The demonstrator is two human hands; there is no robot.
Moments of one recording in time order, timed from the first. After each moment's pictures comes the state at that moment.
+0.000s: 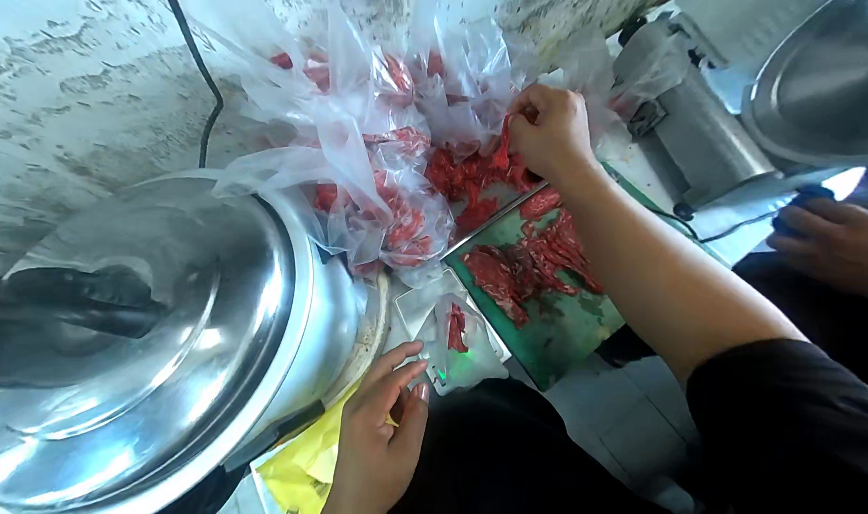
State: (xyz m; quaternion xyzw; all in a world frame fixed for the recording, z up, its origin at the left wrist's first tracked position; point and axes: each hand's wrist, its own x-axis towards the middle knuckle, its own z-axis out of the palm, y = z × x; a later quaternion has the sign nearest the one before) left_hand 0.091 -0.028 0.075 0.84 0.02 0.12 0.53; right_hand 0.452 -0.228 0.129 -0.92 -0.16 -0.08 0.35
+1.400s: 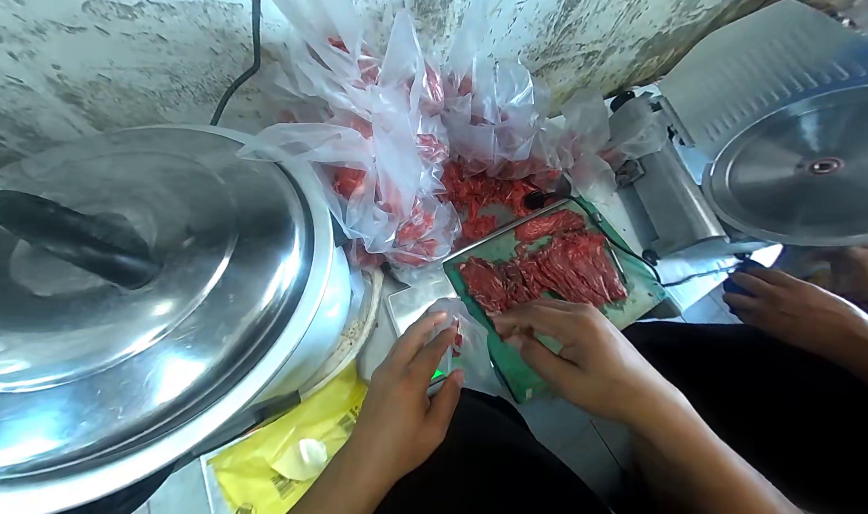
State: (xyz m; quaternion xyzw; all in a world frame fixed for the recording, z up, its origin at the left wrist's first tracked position) left_hand 0.113 -0.038 0.062 0.88 -0.03 0.09 0.46; right_hand 0.233 -0.263 0.139 -0.84 -0.39 0.11 0.35
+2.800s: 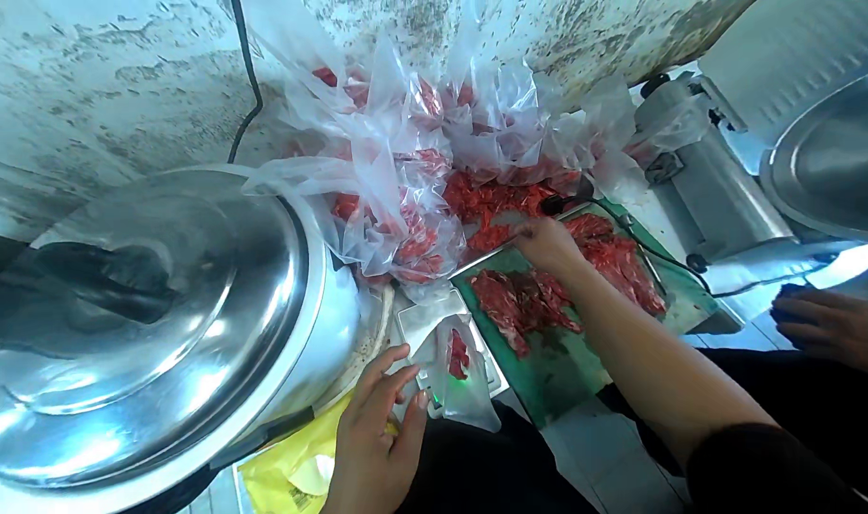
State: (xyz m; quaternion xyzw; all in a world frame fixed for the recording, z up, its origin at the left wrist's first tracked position) left_hand 0.099 -0.036 0.062 0.86 0.06 0.19 0.47; right_hand 0.430 -0.249 0.027 -0.94 -0.12 0.19 0.24
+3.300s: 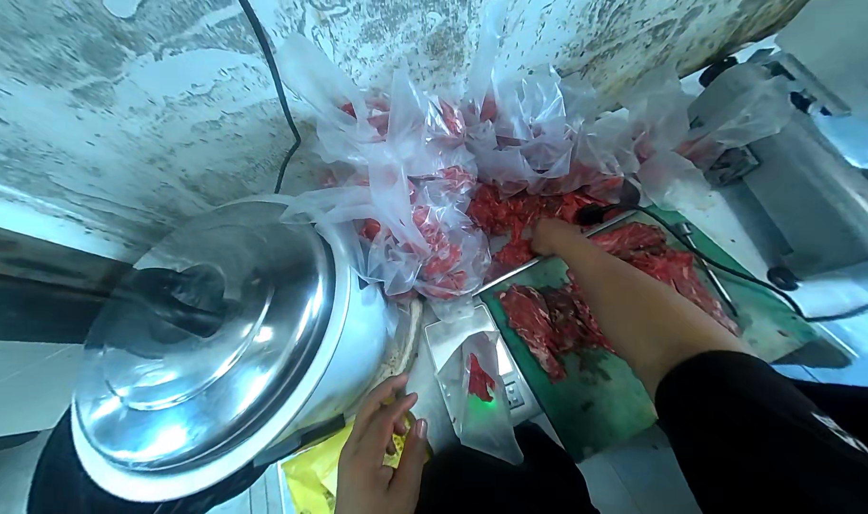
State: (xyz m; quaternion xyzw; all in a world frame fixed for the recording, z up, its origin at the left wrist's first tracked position) left_hand 0.081 -0.032 0.078 0.88 0.12 0.16 0.43; right_hand 0.519 -0.208 -0.041 -0.93 -0.16 0.32 0.01
